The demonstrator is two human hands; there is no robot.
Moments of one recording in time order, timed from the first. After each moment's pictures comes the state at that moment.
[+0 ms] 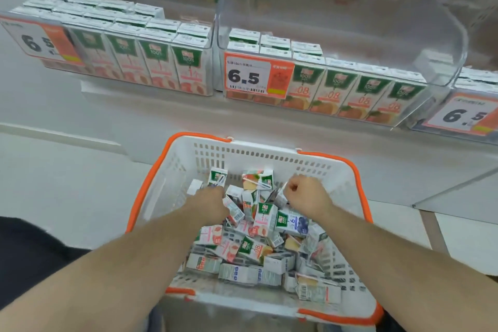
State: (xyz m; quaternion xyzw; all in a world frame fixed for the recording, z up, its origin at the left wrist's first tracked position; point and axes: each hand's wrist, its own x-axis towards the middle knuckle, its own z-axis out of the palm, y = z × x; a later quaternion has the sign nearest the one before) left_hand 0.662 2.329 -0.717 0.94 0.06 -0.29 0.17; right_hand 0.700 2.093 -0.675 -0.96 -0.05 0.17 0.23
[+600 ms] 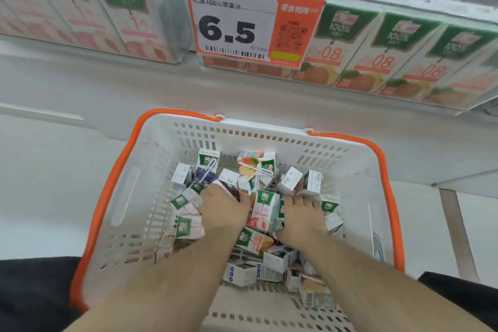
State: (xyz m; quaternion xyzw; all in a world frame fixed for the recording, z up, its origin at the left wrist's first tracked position) left_hand 0.666 2.259 -0.794 0.85 0.36 -0.17 0.35; right_hand 0.680 2.089 -0.799 -0.94 -0.12 0.31 -0.12
